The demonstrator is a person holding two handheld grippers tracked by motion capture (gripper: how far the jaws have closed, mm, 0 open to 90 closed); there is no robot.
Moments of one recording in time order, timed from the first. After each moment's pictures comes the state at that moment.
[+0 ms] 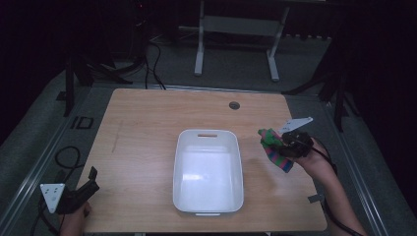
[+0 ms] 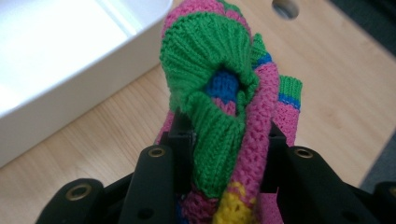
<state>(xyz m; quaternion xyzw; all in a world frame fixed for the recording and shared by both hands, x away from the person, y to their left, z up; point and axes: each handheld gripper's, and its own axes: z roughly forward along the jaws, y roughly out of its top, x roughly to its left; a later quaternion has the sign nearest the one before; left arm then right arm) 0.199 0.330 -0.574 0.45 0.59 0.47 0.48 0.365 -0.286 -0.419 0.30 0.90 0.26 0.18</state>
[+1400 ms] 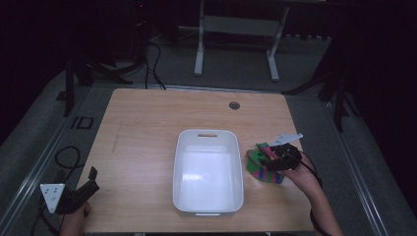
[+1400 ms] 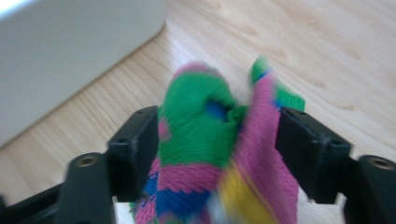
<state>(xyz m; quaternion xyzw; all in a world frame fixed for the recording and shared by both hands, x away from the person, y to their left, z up) 0.199 0.330 -0.574 0.45 0.59 0.47 0.48 0.364 -0.286 -0.489 0.34 0.88 0.29 0.17</state>
